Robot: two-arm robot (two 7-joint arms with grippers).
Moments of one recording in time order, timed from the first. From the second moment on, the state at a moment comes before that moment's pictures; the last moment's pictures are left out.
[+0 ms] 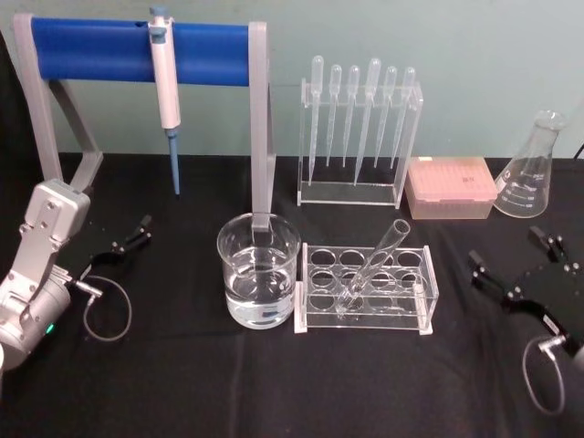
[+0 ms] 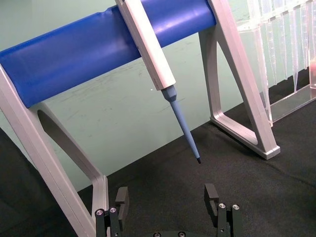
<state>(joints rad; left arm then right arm) -0.20 0.60 0.45 -1.41 -0.25 -0.12 0.03 -0.15 0.48 -0.09 -1.67 0.25 -0.15 0.21</state>
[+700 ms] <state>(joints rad) -0.20 0.60 0.45 -1.41 -0.25 -0.12 0.03 0.05 0.37 -0.18 -1.43 0.02 -0.17 0.12</state>
